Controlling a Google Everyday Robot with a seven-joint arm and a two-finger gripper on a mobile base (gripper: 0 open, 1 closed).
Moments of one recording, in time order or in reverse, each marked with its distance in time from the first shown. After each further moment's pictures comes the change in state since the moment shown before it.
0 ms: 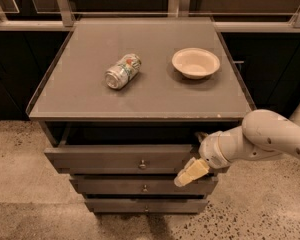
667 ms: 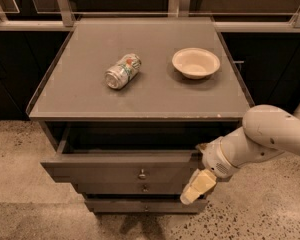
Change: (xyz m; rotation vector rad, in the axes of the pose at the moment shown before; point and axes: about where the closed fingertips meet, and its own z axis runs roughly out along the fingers) arm 0.014 0.047 -0.024 -0.102 0.144 0.001
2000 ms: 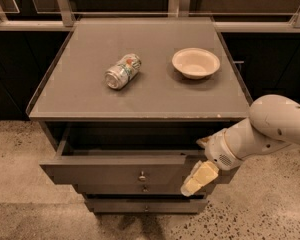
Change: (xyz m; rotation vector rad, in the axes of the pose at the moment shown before) arm -0.016 0.001 -0.025 0.001 -0.025 0.024
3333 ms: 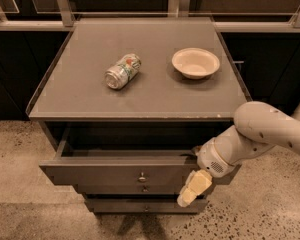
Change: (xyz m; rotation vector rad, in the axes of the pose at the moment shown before) arm 0.018 0.013 0.036 -0.112 0.073 0.004
